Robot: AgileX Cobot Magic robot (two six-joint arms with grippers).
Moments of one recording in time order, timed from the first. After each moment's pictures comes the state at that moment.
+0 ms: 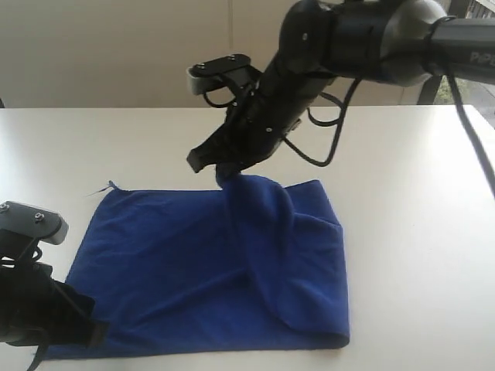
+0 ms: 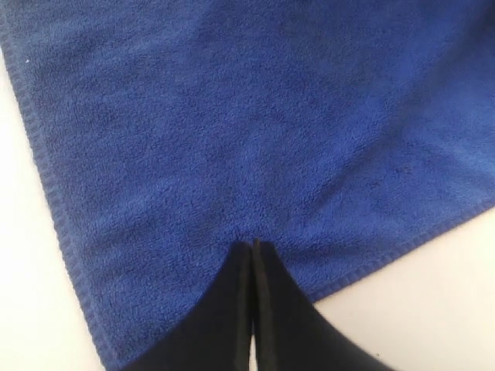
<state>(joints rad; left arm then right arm) -0.54 1.21 -0.36 -0.34 0.15 0.18 0.44 1.94 -1.62 0.29 0.85 -0.31</state>
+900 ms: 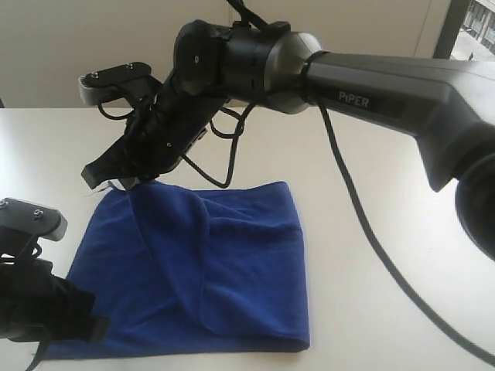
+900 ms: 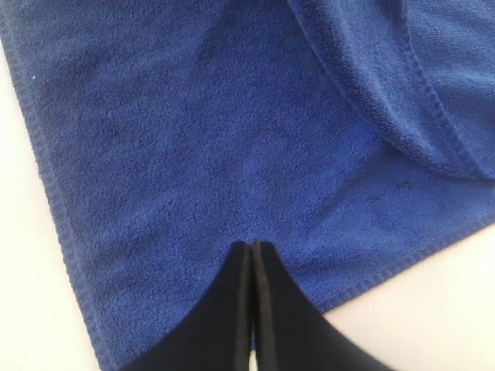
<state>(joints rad) -0.54 1.21 -0.36 -0.34 0.12 0.18 0.62 2.13 -1.88 0.37 0.82 -0.31</state>
